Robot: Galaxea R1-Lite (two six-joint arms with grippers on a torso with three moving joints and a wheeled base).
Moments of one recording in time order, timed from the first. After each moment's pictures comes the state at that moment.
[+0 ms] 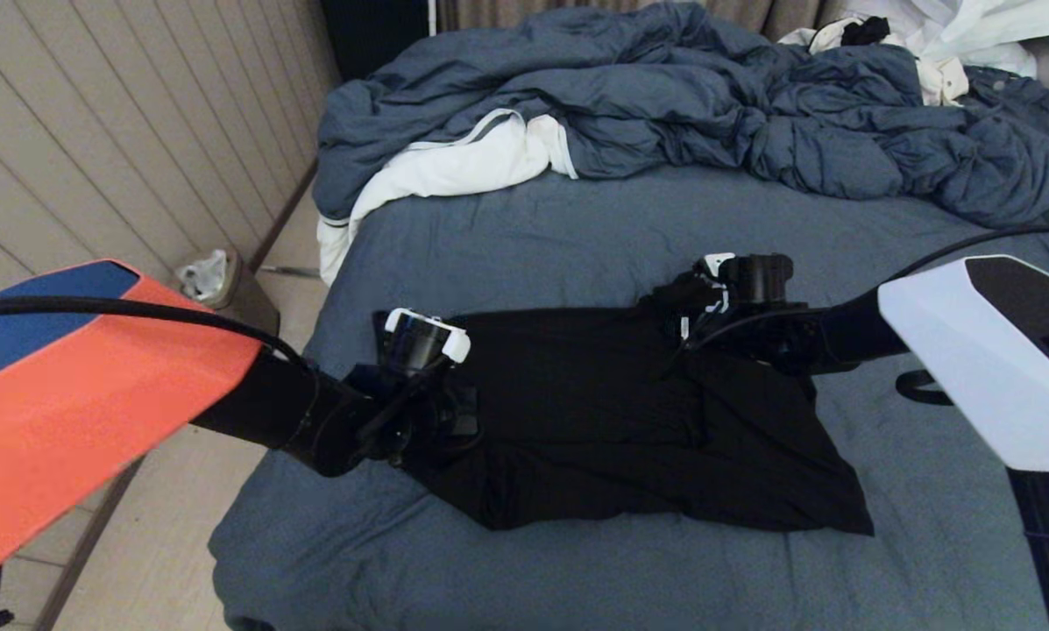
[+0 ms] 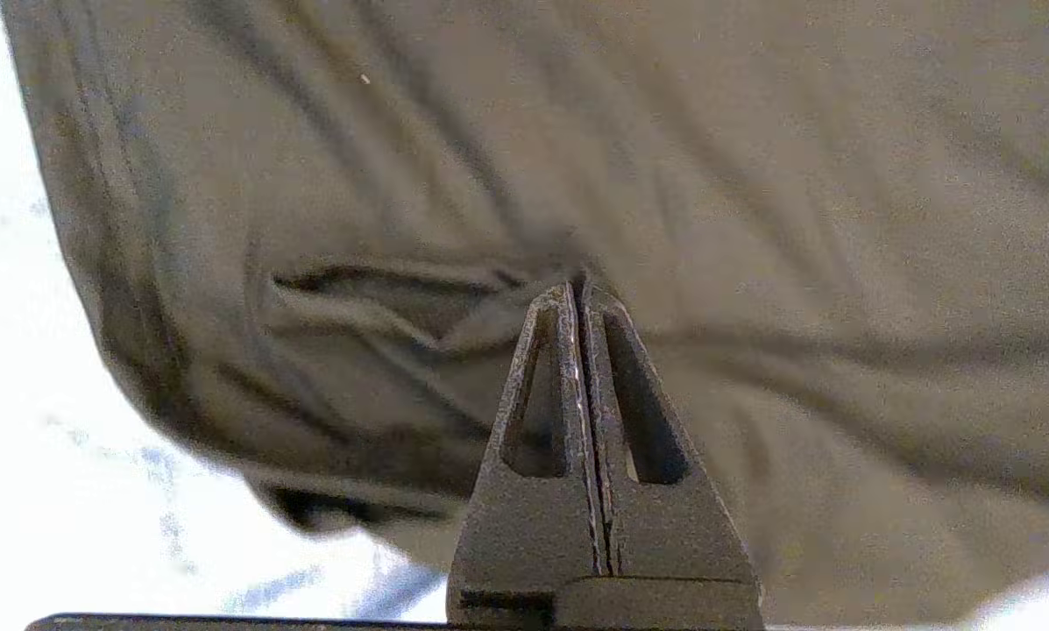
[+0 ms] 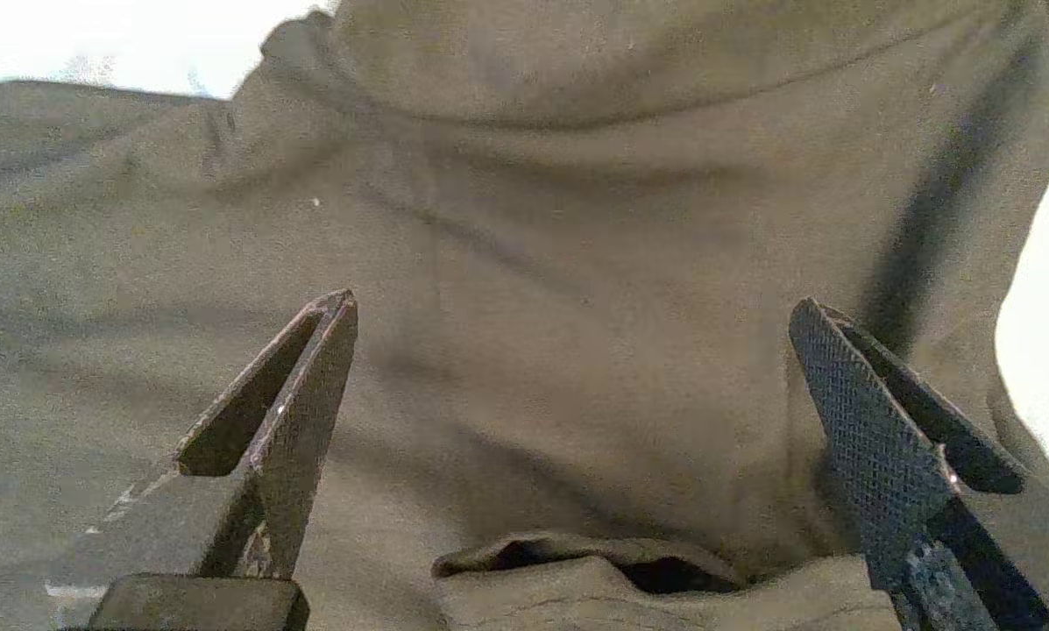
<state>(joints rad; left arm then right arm) -0.63 2.13 -1.19 -0.31 0.27 -0.41 0.11 2.34 -1.61 -0.33 -0.12 0.00</state>
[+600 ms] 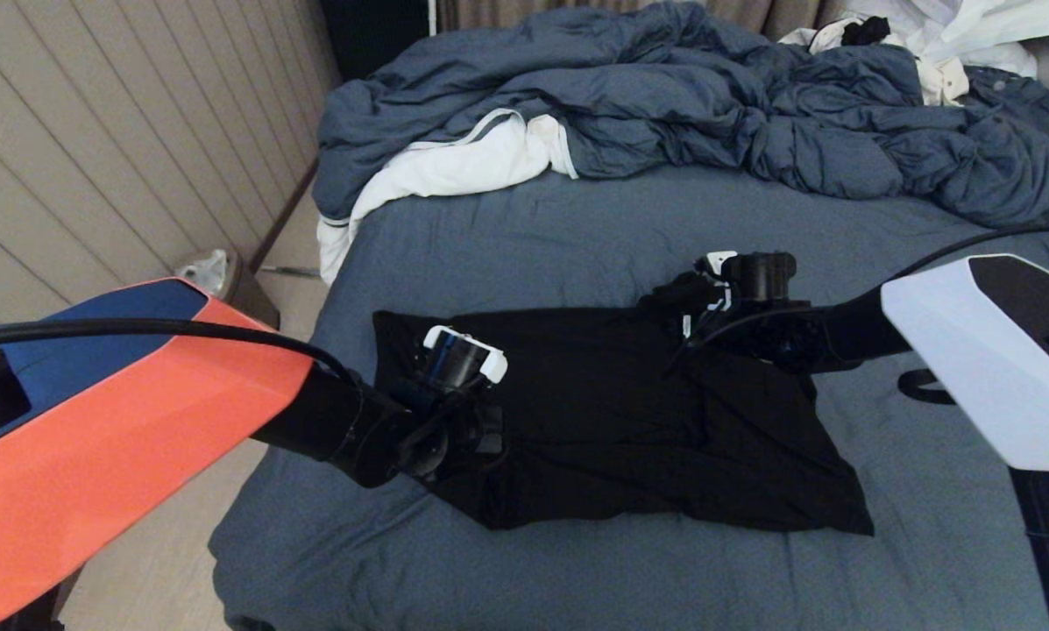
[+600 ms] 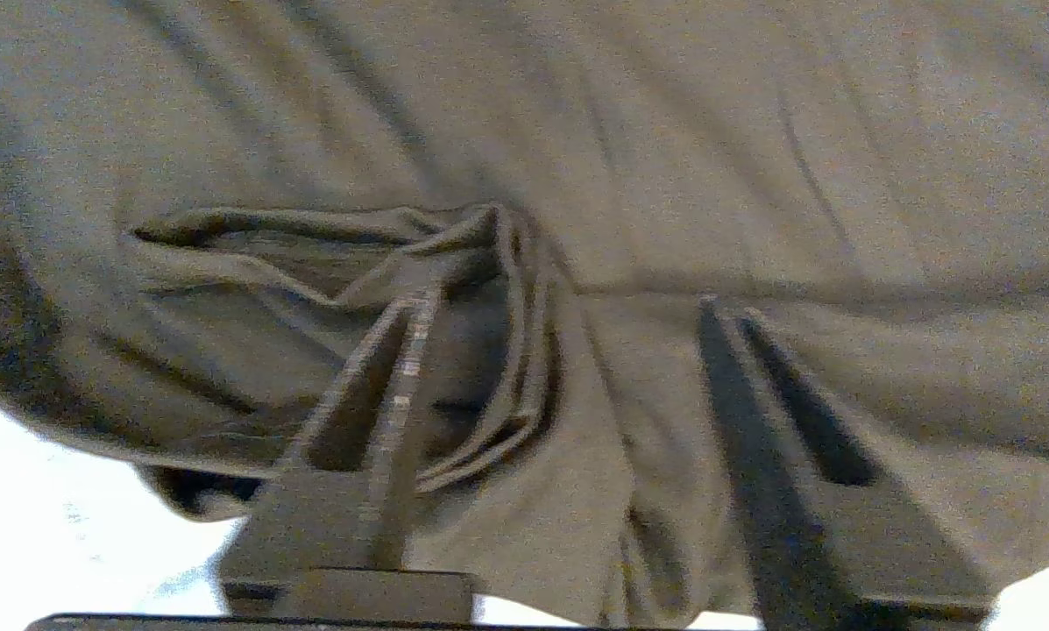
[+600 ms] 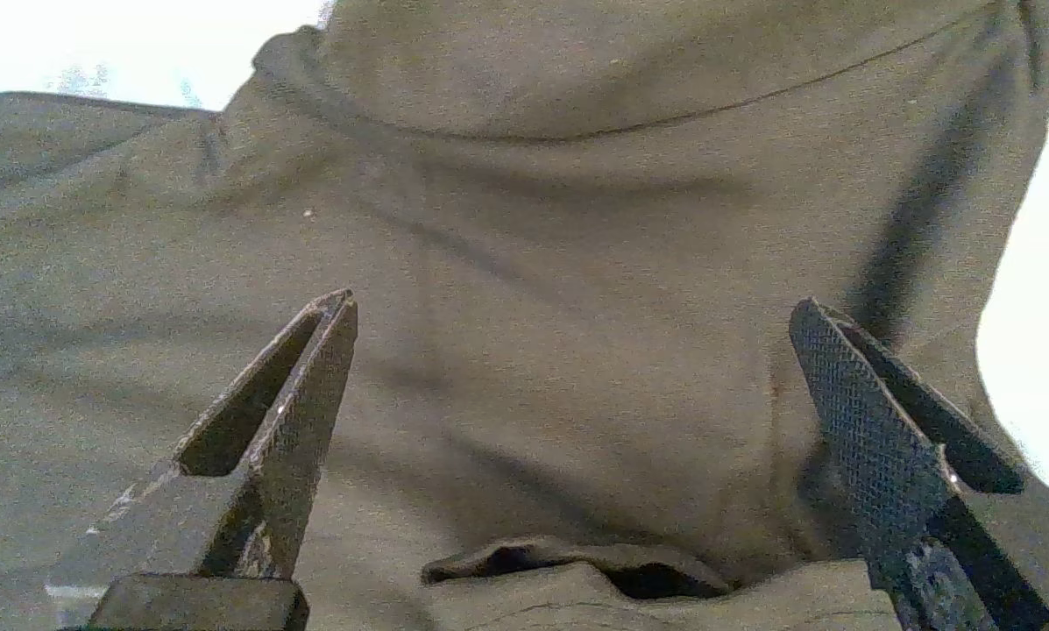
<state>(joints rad) -0.69 2.18 -1.25 -0.25 0.30 -0.41 0.10 2.34 -1.62 -0.34 -0.12 -0.01</state>
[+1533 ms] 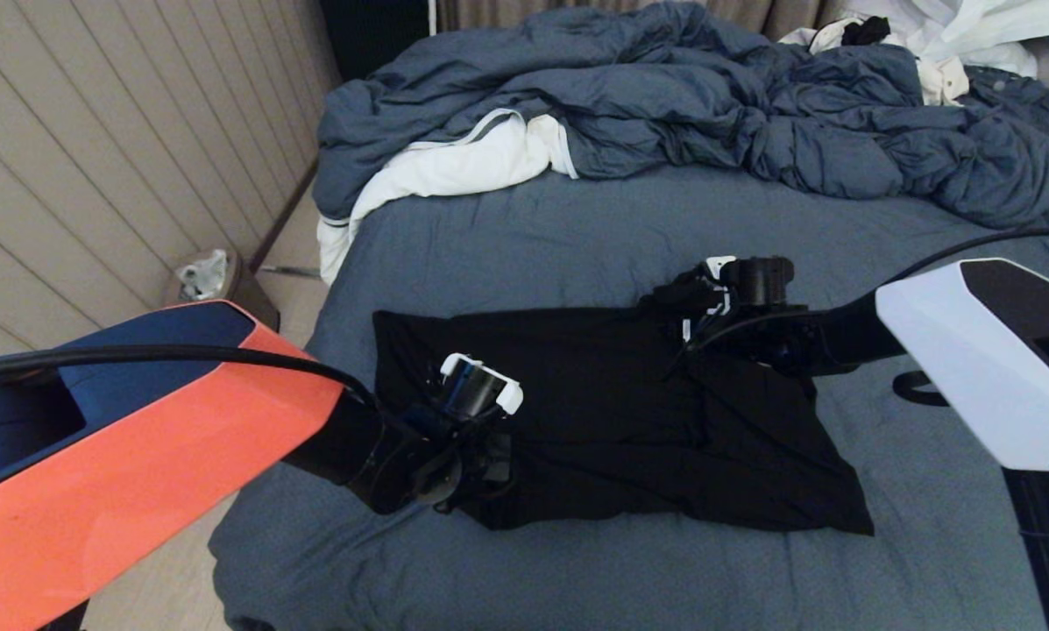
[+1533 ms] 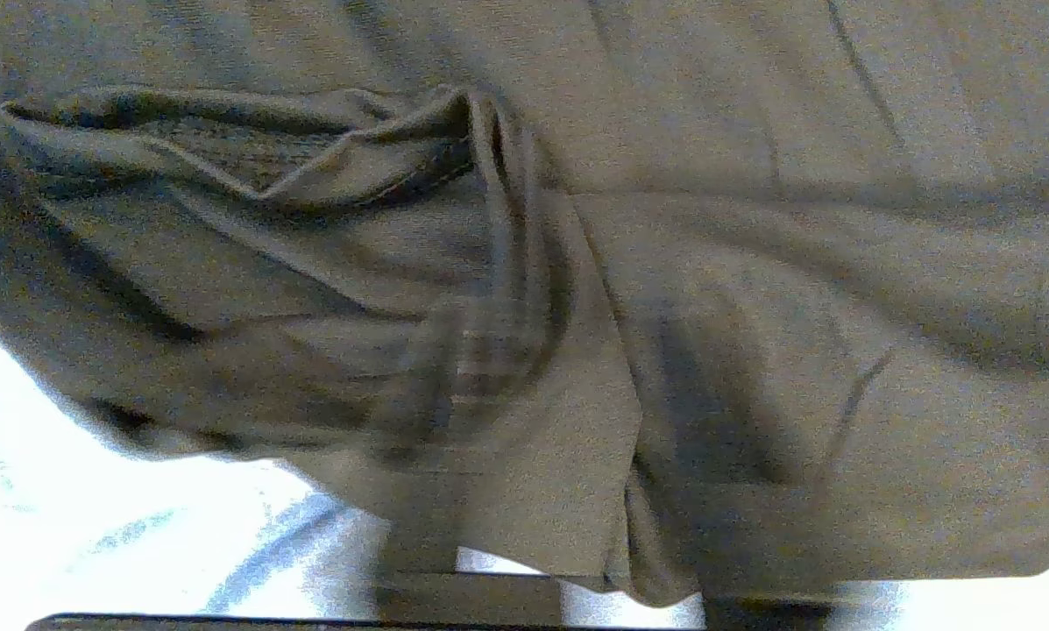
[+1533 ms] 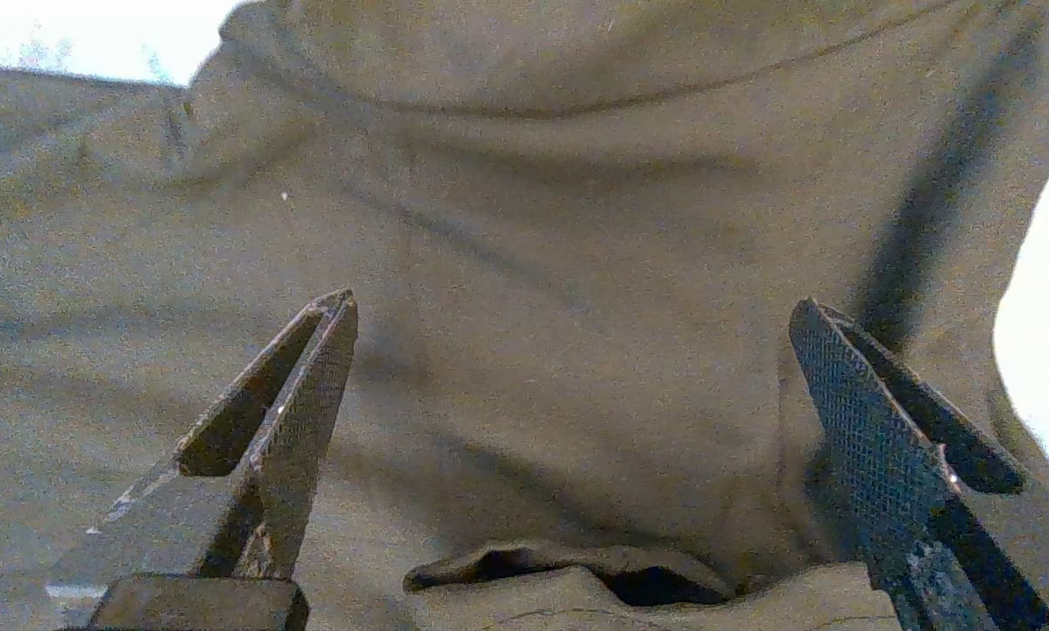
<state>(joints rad) -0.74 2.22 -1.21 -0.26 0.33 -0.42 0.10 2.35 -1.62 -0.34 -0.12 -0.01</state>
